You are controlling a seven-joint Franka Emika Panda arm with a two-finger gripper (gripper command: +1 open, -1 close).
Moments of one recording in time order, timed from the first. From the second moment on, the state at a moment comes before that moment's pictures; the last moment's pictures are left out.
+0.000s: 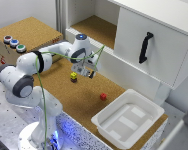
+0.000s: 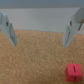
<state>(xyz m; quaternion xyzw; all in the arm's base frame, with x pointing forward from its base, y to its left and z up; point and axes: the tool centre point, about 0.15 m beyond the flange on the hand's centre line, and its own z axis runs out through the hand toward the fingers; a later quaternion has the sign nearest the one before) 0.372 -0.070 0.338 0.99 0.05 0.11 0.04</state>
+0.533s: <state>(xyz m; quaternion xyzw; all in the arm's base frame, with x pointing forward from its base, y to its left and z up) 0.385 -0.133 0.269 0.99 0.10 0.09 0.01</state>
